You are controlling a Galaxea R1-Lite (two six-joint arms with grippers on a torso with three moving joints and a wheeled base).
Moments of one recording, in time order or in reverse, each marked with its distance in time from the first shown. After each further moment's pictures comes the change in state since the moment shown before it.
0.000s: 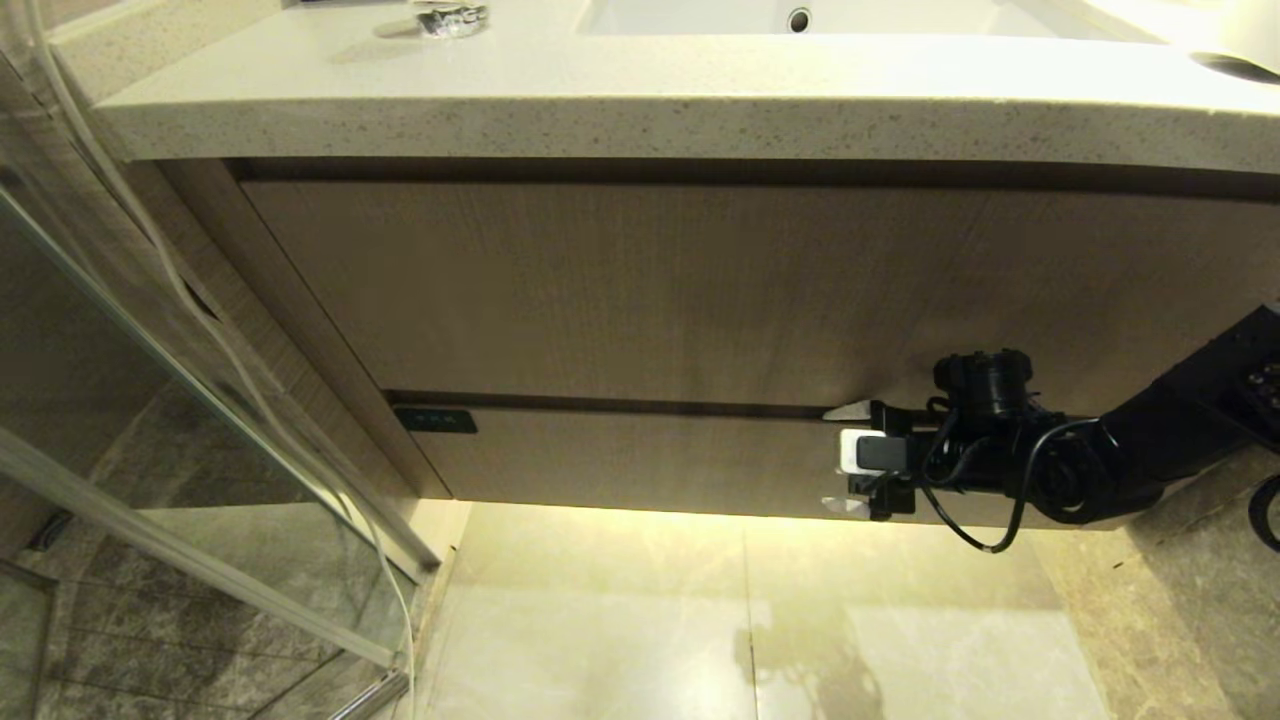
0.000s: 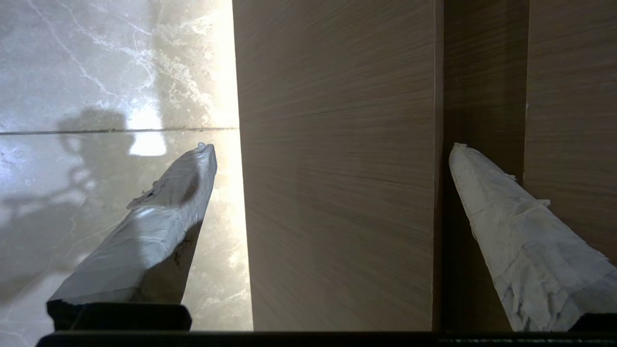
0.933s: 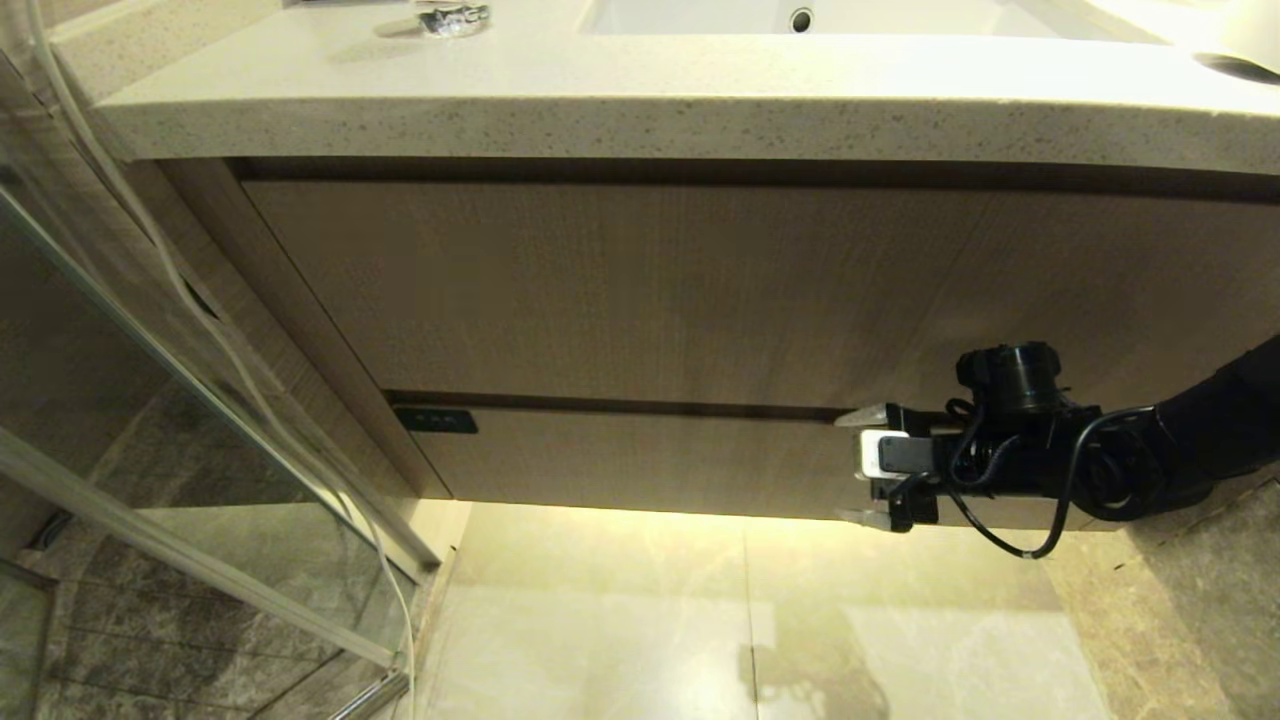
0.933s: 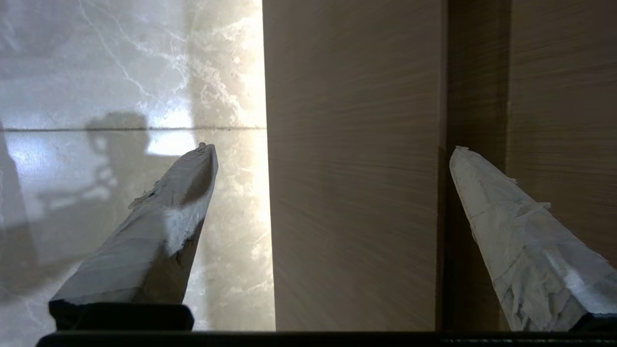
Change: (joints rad) left arm 0.000 0.000 0.000 0.000 0.000 0.000; right arm 0.000 -0.100 0.051 0.130 0.035 -0.006
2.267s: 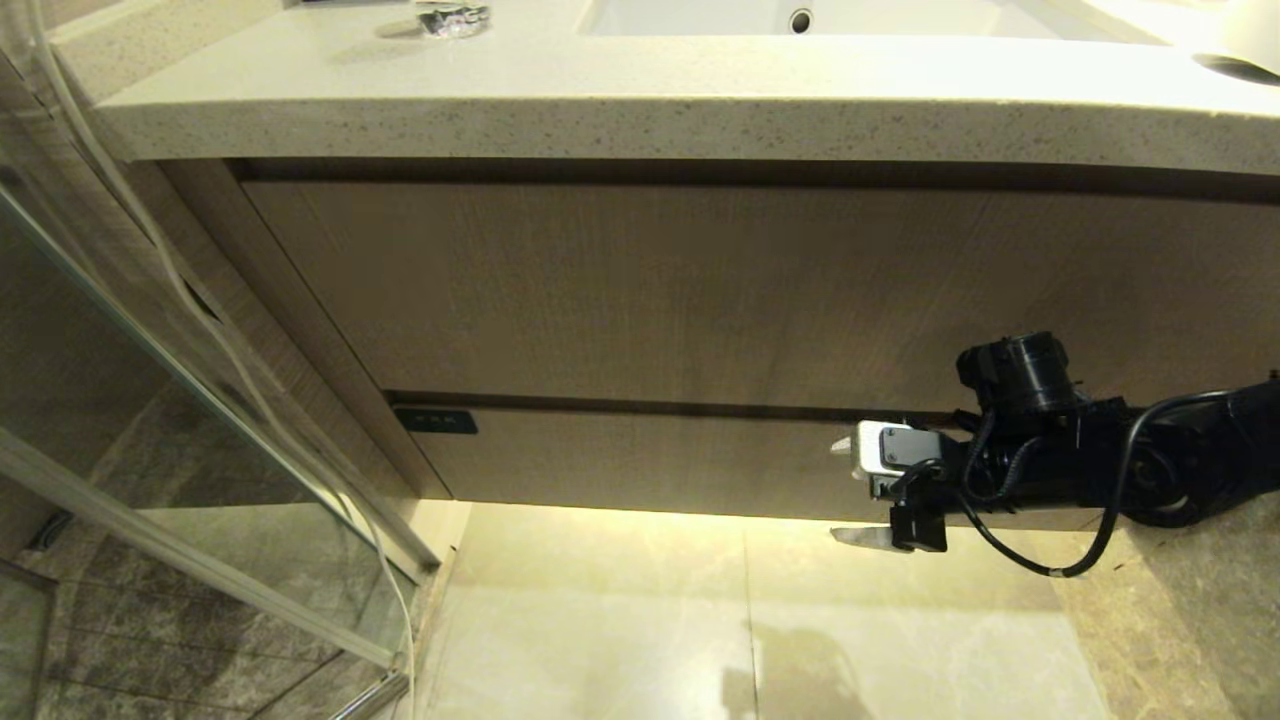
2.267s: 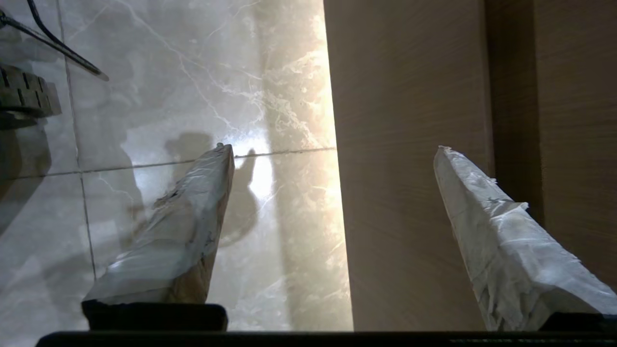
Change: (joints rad) left arm 0.000 0.000 0.000 0.000 0.000 0.000; right arm 0.088 -0.143 0.040 0.189 -0.003 0.186
